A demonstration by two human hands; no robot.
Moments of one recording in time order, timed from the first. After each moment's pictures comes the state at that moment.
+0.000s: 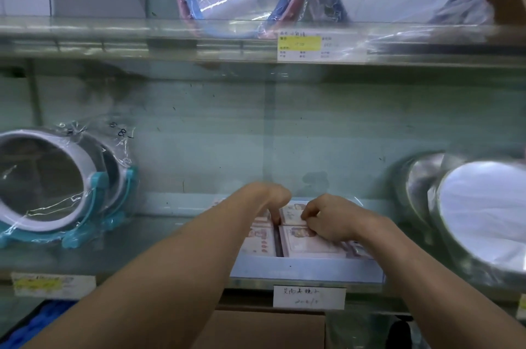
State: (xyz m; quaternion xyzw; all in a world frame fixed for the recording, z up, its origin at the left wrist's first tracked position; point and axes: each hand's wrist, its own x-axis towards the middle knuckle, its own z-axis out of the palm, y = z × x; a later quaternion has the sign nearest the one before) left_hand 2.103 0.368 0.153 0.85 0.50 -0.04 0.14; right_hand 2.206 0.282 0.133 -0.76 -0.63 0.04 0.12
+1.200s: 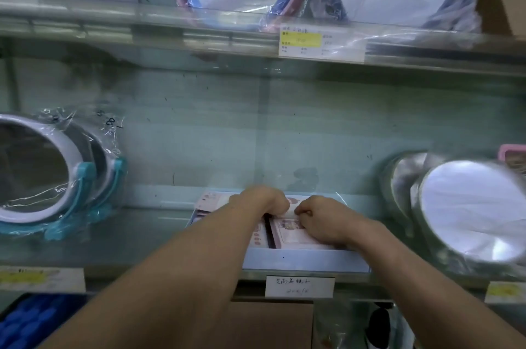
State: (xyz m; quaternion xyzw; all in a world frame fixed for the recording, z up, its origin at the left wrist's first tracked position) left_hand 2.104 0.352 0.139 0.83 0.53 -0.01 0.15; right_hand 2.203 0.275 0.123 -0.76 -0.63 0.02 0.11
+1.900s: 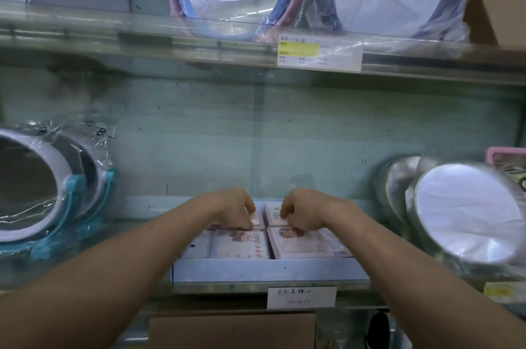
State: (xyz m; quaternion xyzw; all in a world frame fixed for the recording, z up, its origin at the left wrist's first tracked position) left_hand 2.042 0.378 0.144 0.90 0.44 0.03 0.07; right_hand 2.185 0.297 0.148 -0.77 -0.63 0.02 0.06
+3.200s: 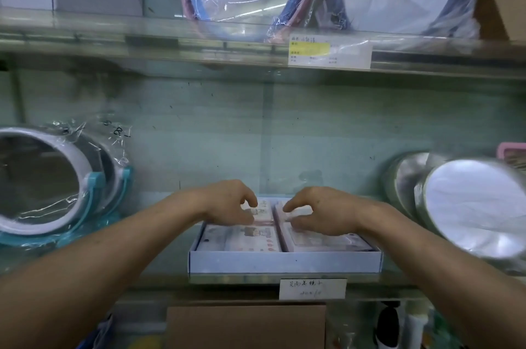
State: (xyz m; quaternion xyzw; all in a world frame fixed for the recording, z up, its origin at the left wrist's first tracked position) left_hand 2.000 0.351 0.160 0.92 0.39 0.03 0.05; right_hand 2.173 0.255 0.159 -0.71 -0.70 0.03 0.06
